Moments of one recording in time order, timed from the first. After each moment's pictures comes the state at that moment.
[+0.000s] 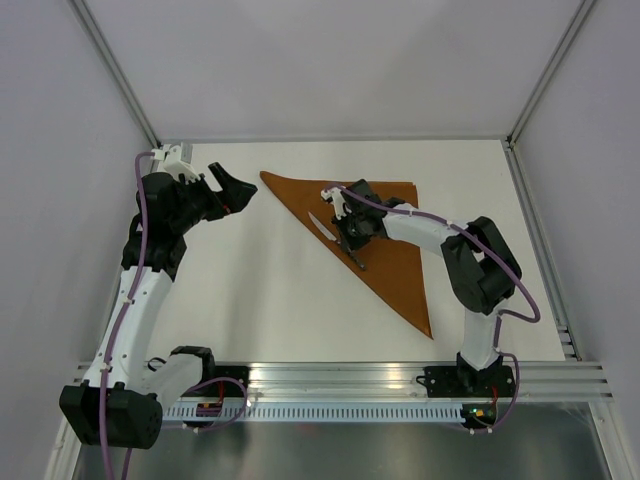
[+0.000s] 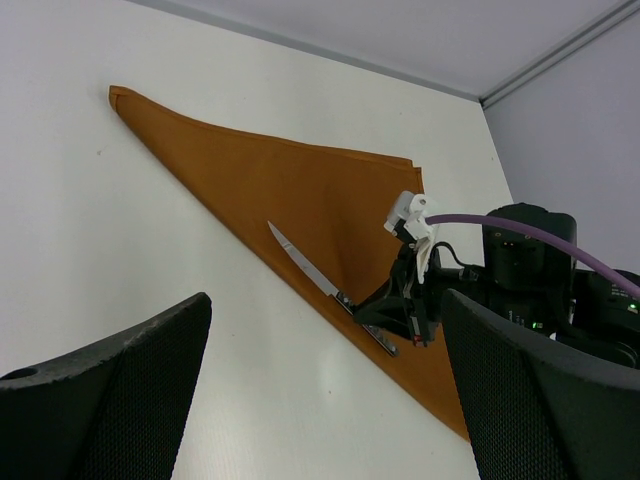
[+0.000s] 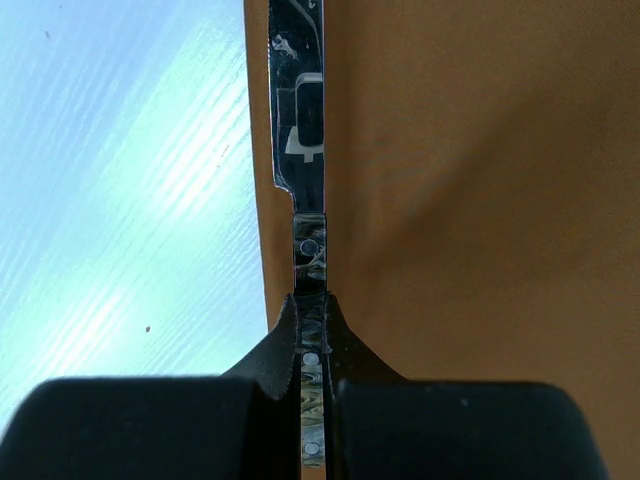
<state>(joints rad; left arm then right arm) -0.06 1.01 1.00 -0.27 0.37 -0.49 0.61 1.92 1.31 -0.41 -0.14 -0.01</state>
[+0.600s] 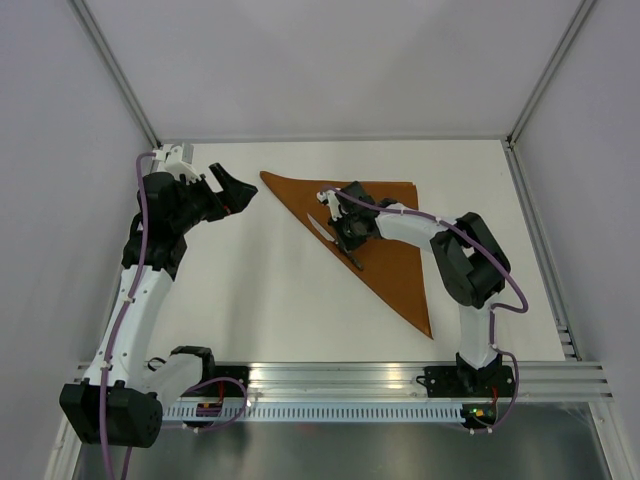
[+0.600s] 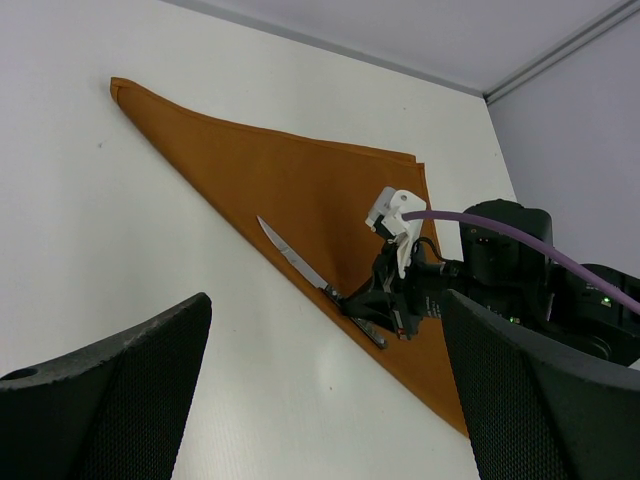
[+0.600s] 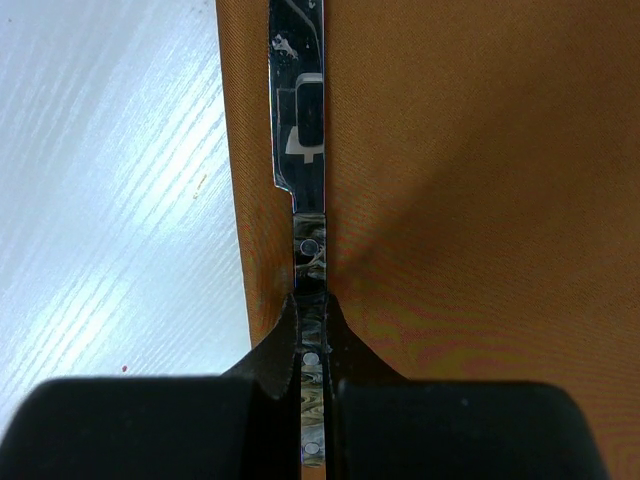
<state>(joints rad) -0.06 1.02 1.01 -0.28 0.37 -0.49 0.62 1.99 1.35 -0.39 -0.11 -0.01</state>
